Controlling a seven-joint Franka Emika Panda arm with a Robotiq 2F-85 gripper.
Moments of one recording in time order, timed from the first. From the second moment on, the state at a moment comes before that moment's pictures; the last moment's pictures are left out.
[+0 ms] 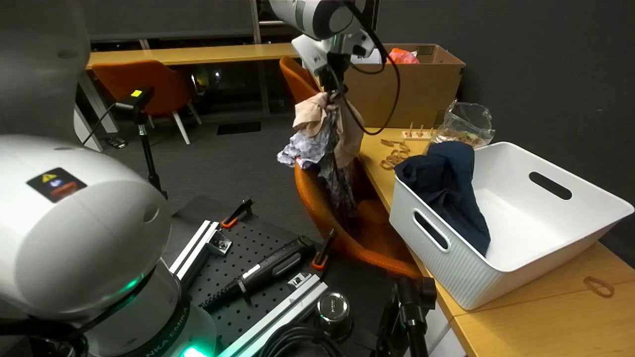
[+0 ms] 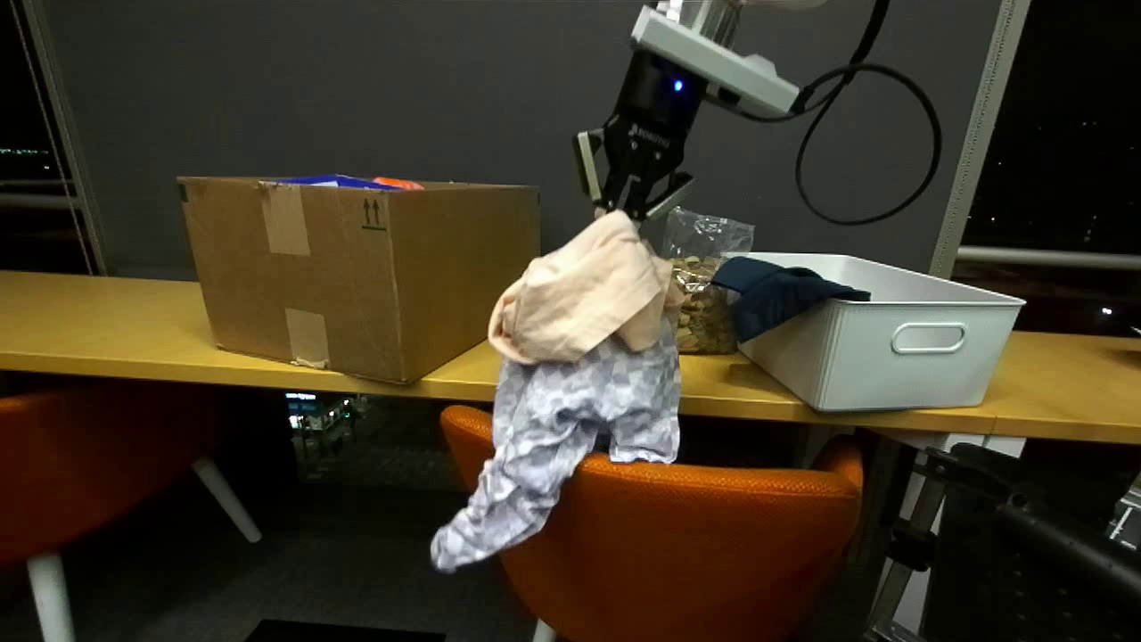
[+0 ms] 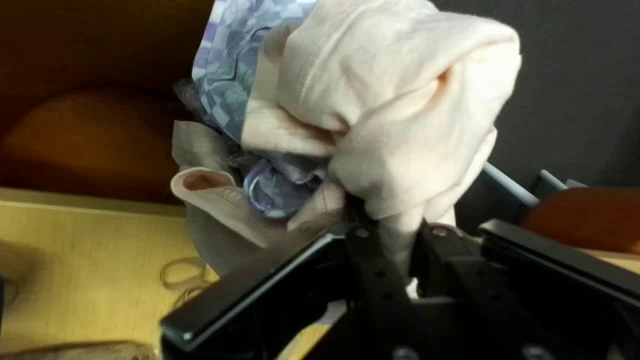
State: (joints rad) arm 0.04 0.29 -0.03 -1.97 0.33 2.46 0.38
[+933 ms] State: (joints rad) arm -0.03 -0.17 -0.05 -2.03 0.22 2.31 0.41
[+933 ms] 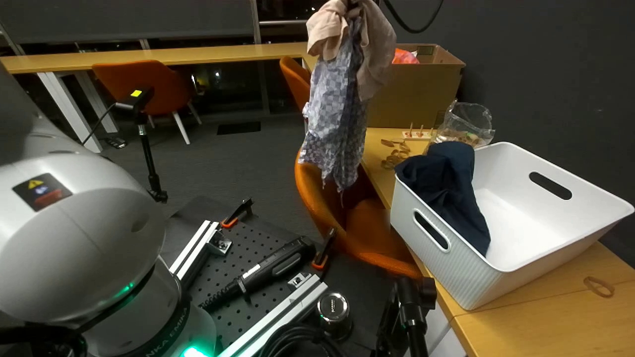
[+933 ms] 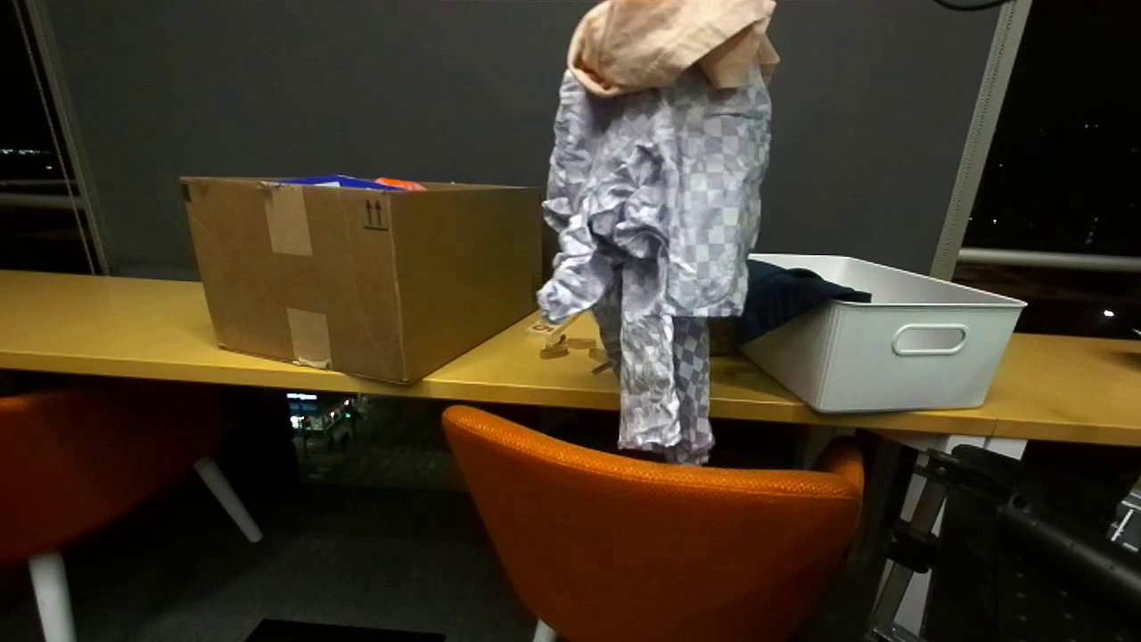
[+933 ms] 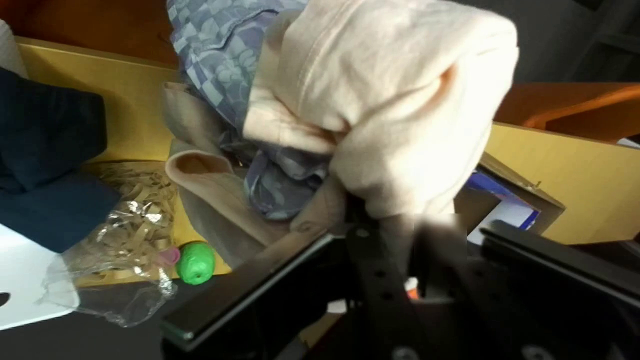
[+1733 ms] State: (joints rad) arm -0.33 -0.18 -0.25 -1.96 0.02 2.31 0.38
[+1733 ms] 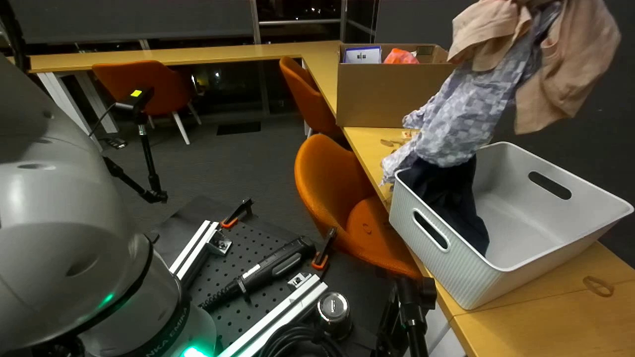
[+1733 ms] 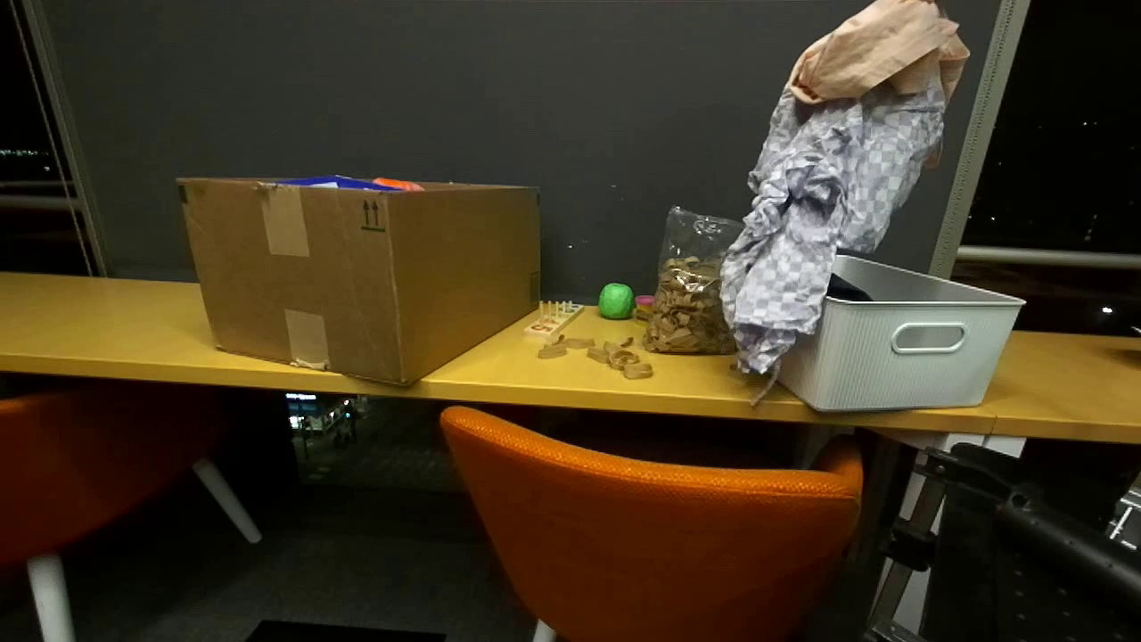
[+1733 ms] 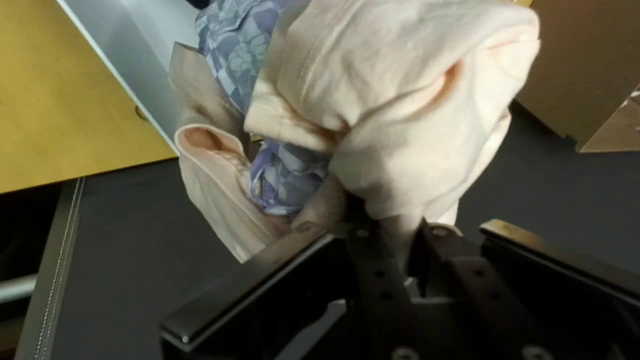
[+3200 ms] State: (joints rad) arm -0.35 0.09 -0.28 -2.24 -0.03 2.64 0.42
